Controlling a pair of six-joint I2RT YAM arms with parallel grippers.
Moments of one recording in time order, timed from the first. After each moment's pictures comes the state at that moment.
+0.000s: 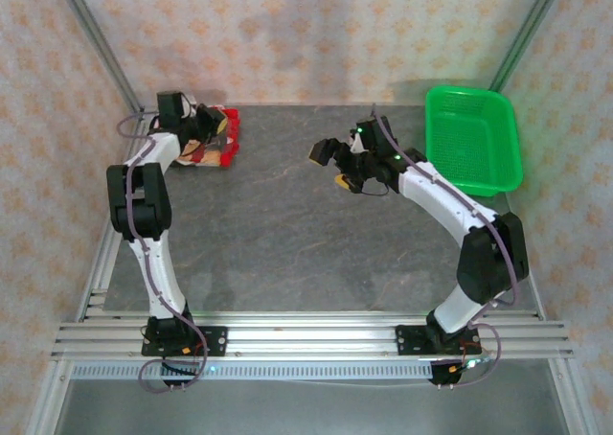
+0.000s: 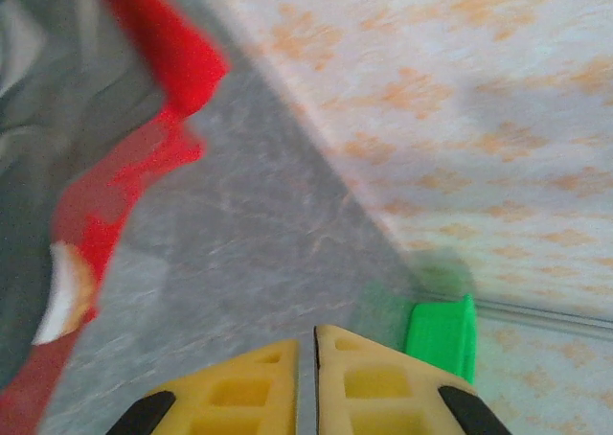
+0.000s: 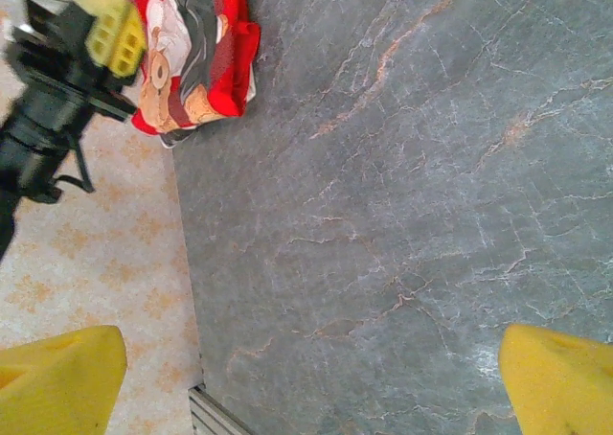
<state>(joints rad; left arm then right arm) 0.17 2.15 1.62 -0.09 0.64 -0.98 0.46 1.61 1.33 -0.46 -0.45 0.93</state>
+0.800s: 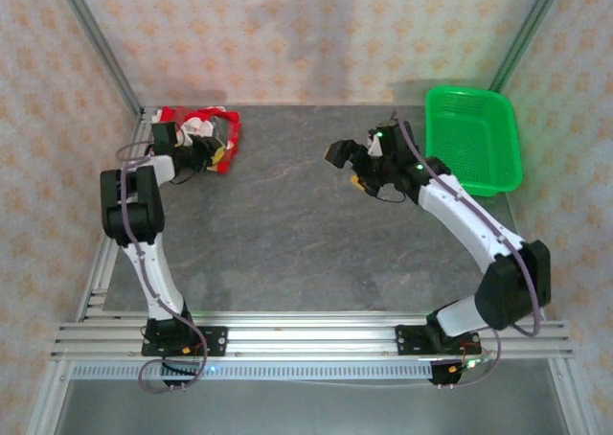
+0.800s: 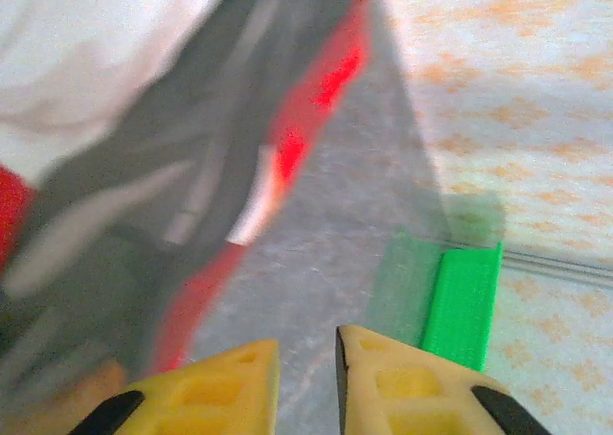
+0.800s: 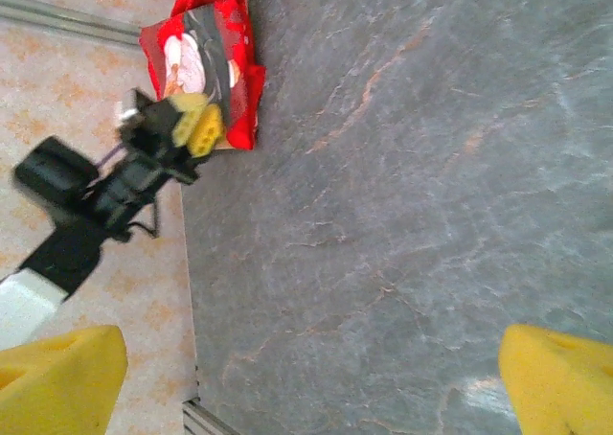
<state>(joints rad) 0.24 2.03 1.34 0.00 0.77 -0.90 0.41 1.40 1.21 -0.51 -0.40 0.90</state>
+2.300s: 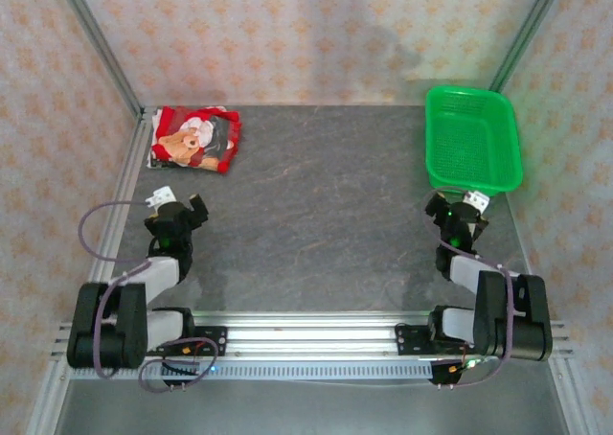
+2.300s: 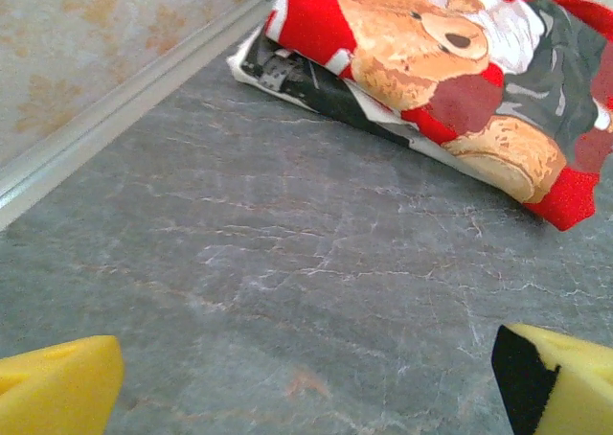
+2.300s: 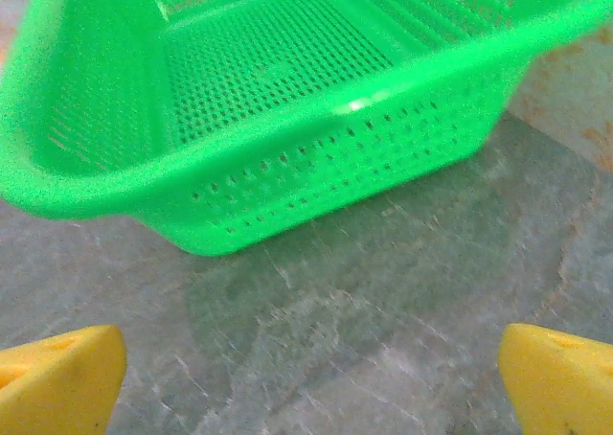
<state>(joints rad) 0.07 1.24 0.27 0.49 -0.35 -0.29 -0.13 1.24 0.25 0.57 0.26 0.31</state>
